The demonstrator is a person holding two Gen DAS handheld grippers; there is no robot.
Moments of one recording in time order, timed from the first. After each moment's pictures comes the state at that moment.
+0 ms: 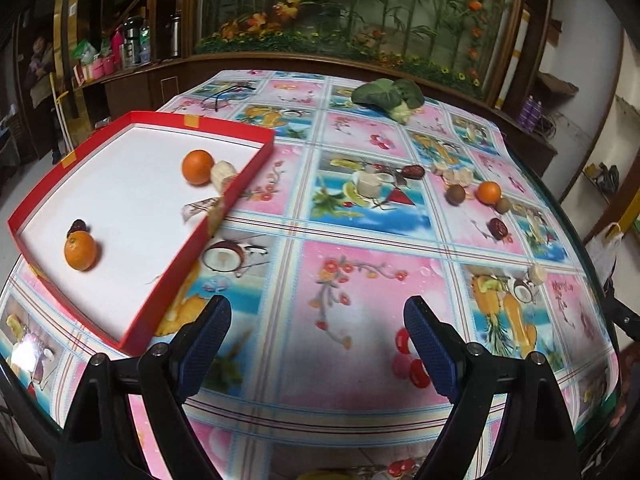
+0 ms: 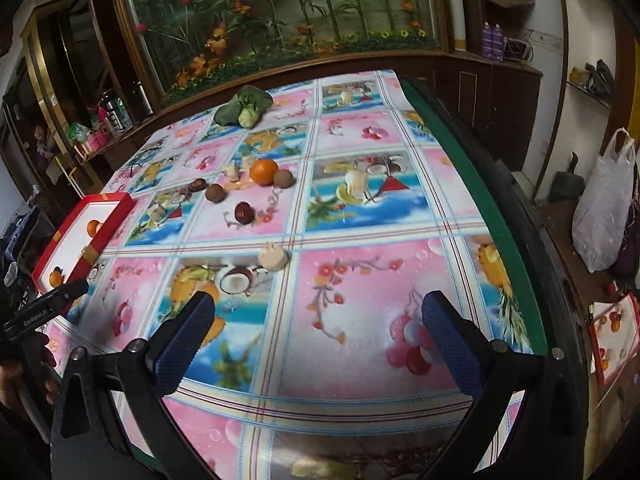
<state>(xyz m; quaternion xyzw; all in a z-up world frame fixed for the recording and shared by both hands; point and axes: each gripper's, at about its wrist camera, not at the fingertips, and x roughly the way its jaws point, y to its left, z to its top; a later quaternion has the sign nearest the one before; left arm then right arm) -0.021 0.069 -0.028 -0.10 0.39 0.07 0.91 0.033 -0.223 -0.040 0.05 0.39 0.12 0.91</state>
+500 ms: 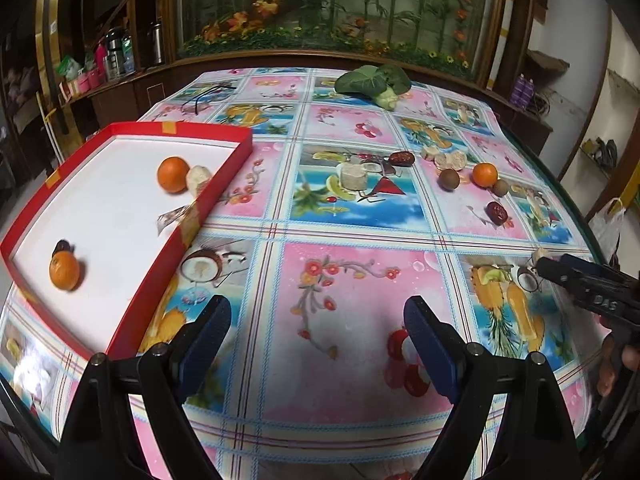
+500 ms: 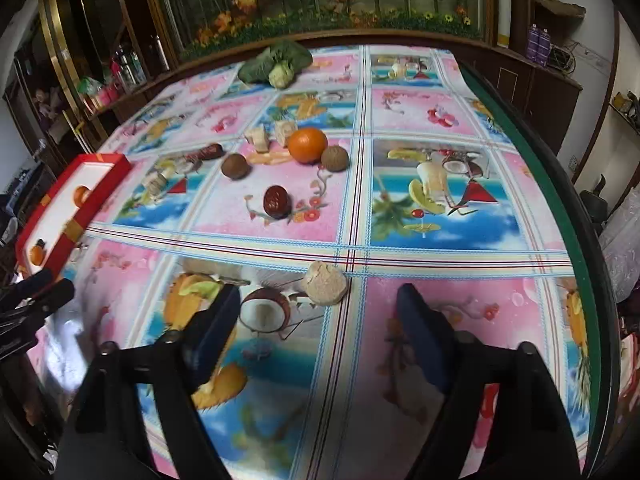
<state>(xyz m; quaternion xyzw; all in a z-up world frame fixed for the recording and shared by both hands) -0.007 0.054 -0.031 -0.06 0.40 0.06 0.91 0.093 -0.157 -0.077 -0.01 0.43 0.15 0.89</state>
